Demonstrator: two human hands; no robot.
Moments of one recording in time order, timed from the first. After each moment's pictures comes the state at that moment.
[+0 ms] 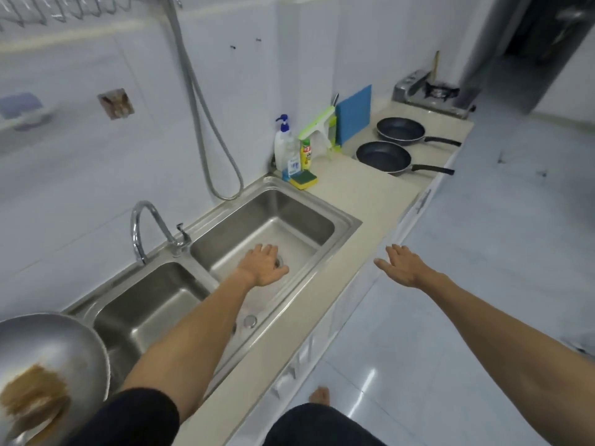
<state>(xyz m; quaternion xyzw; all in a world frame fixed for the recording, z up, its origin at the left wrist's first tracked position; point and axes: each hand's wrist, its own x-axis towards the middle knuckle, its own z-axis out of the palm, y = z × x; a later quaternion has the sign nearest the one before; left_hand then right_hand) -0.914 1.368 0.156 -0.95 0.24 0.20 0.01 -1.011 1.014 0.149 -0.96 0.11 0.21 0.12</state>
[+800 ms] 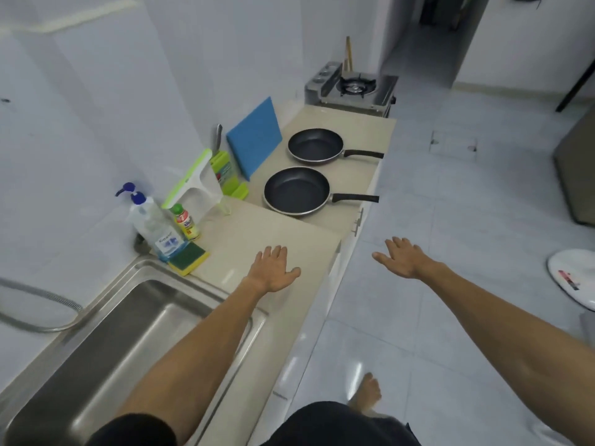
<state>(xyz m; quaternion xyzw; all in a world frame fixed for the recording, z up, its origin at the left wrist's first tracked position) -0.663 0.934 0.124 -0.92 0.32 0.21 0.01 -0.807 0.626 0.126 -0.94 0.21 0.22 0.12</state>
